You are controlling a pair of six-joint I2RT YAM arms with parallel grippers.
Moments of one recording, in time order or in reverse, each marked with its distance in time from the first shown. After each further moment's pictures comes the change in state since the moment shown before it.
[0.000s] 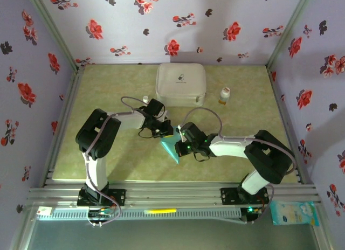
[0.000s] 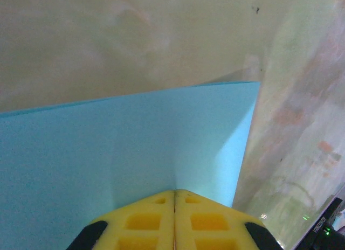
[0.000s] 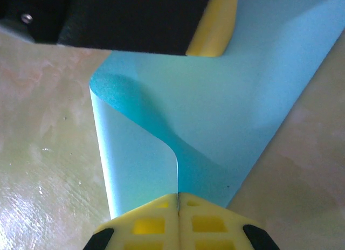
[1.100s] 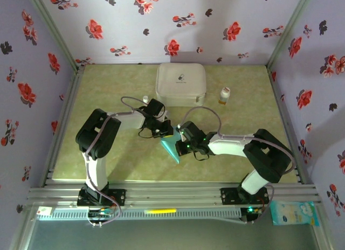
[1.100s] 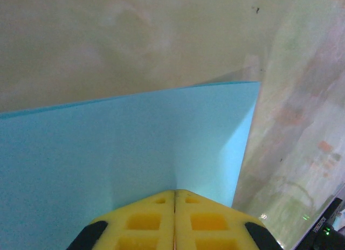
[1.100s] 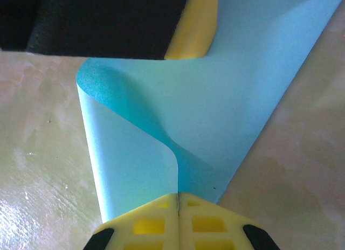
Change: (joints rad) left arm 0.000 0.000 0.000 0.000 0.000 0.000; right arm -0.005 0.016 0.033 -0.054 0.023 0.000
